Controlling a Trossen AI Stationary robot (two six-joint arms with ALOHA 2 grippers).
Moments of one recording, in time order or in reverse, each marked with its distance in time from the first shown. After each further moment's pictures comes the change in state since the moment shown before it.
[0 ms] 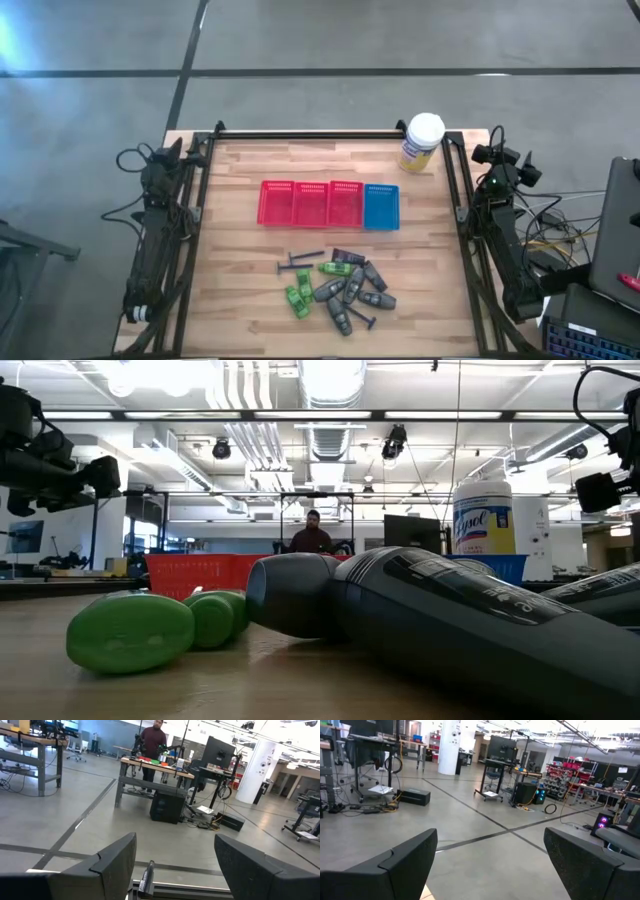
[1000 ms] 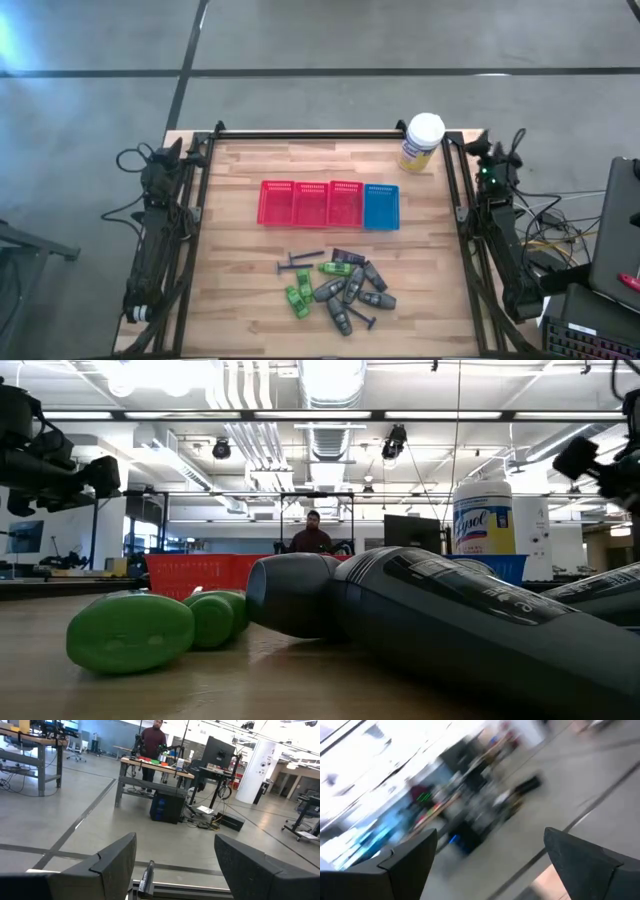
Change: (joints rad) left arm 0.000 0.000 0.000 0.000 0.000 0.000; right arm 0.000 0.000 0.000 -0.021 -0.456 0.910
